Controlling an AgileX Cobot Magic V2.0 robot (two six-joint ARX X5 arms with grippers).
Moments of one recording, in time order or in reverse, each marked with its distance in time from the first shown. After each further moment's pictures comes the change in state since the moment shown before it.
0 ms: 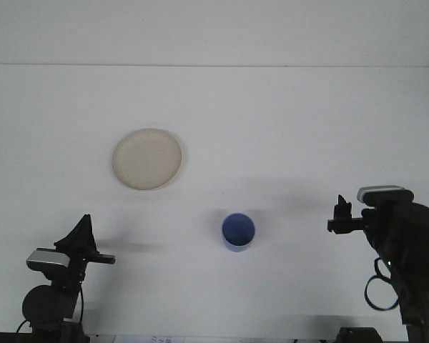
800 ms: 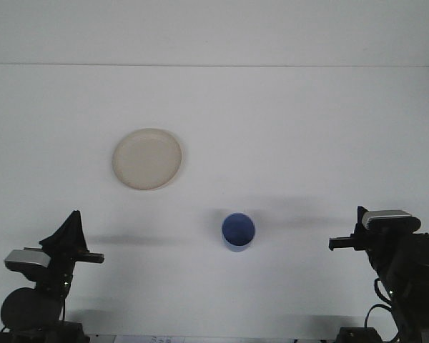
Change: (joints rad) left arm 0.000 0.089 0.298 -0.206 0.000 -0.109; right arm 0.000 -0.157 -0.097 0.022 -0.001 0.018
